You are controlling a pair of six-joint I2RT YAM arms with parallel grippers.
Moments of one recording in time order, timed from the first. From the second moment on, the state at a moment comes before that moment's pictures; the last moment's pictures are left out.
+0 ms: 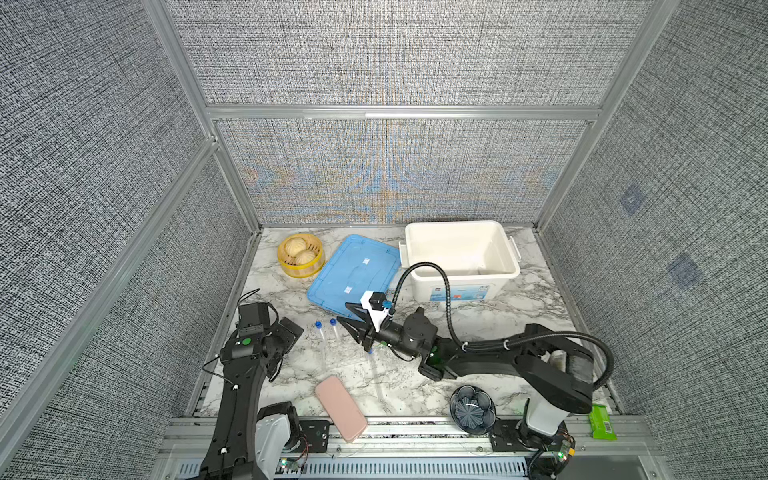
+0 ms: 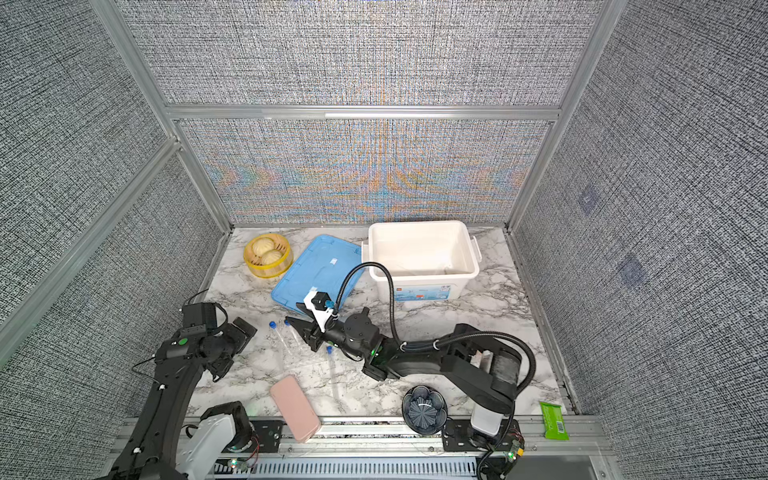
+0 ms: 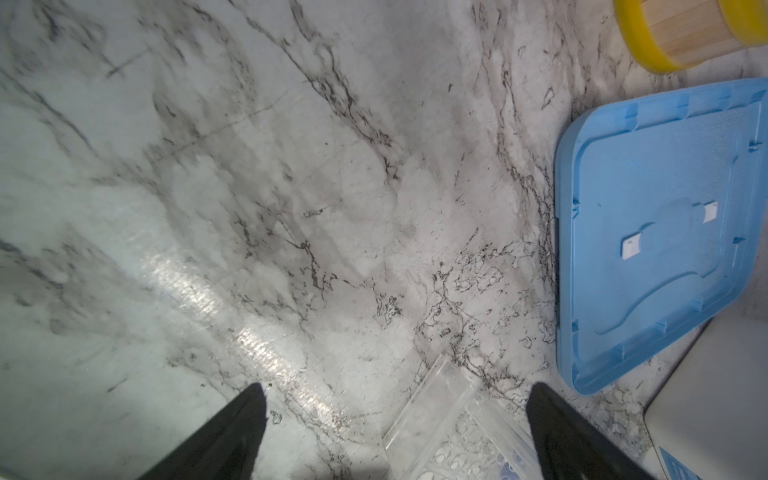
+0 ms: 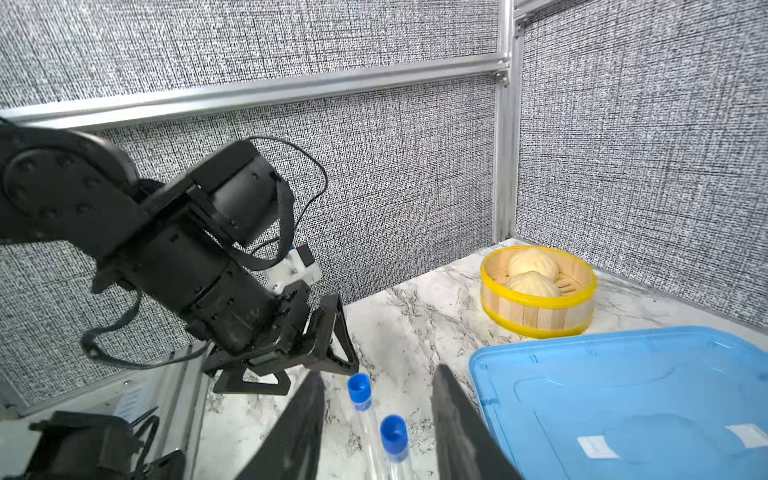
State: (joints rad) left arm 0.18 0.87 0.62 -0.87 0.13 -0.79; right arm 1.11 1.69 0.85 0.96 -0.01 0.18
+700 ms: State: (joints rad) left arm 0.19 0.81 0.61 -0.86 0.11 -0.82; right arm 1.04 1.47 0.77 -0.04 -0.02 0.25
